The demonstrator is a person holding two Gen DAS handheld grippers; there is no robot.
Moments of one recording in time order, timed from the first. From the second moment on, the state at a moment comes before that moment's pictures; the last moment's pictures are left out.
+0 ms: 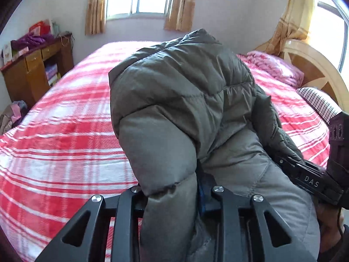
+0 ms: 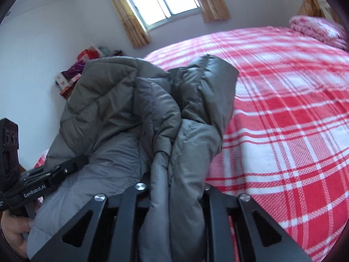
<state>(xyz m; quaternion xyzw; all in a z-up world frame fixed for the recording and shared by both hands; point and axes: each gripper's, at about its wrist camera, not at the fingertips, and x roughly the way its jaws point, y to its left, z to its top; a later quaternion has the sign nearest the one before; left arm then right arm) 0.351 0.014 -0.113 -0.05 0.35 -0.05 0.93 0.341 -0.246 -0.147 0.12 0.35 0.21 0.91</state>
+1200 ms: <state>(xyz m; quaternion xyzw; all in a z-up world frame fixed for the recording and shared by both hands) 0.244 0.159 -0.077 -0.09 0.29 0.07 0.95 0.328 -0.089 -0.094 0.06 0.30 0.37 0.88</state>
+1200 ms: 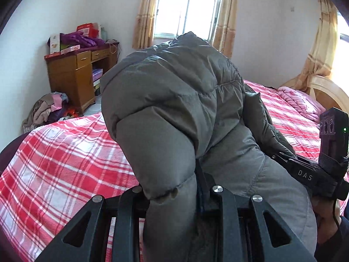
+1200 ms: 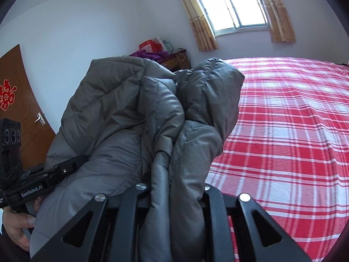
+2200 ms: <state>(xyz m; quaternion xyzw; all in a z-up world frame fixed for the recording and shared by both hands) 0.242 0.227 -0.160 -0.12 0.37 0.14 0.91 0.357 -0.006 -0.170 0.00 0.41 0.38 0.83</state>
